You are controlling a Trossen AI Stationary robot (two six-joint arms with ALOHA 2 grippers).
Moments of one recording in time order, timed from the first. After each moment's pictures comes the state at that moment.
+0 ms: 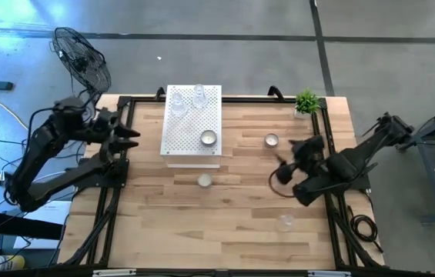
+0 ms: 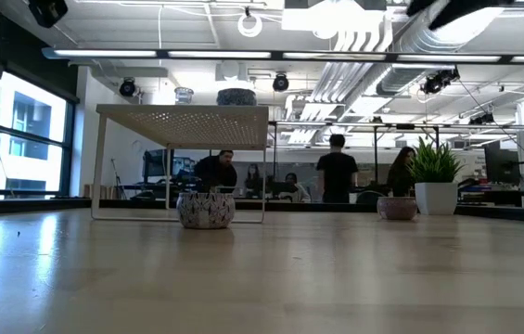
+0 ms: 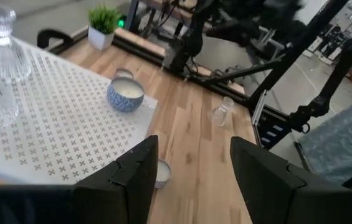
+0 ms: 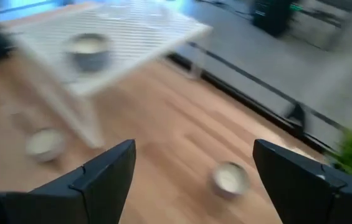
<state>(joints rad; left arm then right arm) 0.77 0.41 0.95 -0.89 0.72 -0.16 0.57 1.25 1.23 -1.36 1.05 1.27</state>
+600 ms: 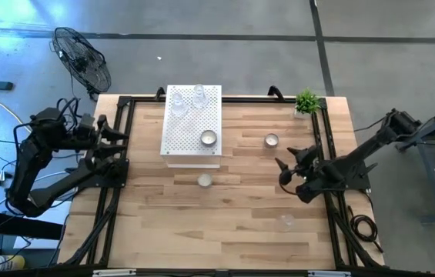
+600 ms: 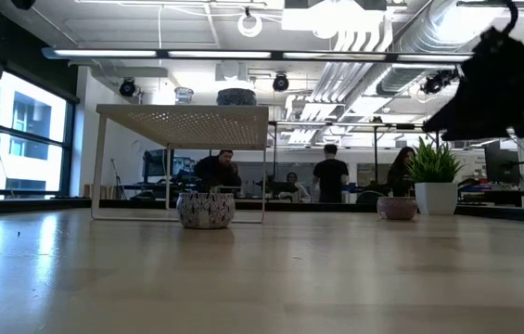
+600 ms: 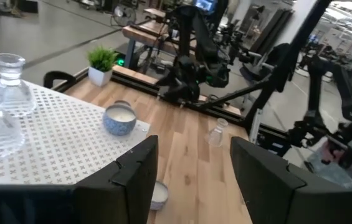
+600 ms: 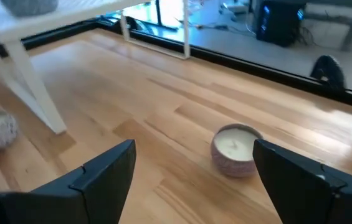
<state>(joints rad) 0.77 0.24 0.95 -0.87 0.70 -0.20 0.57 1.00 0.37 -0.50 1.20 1.19</state>
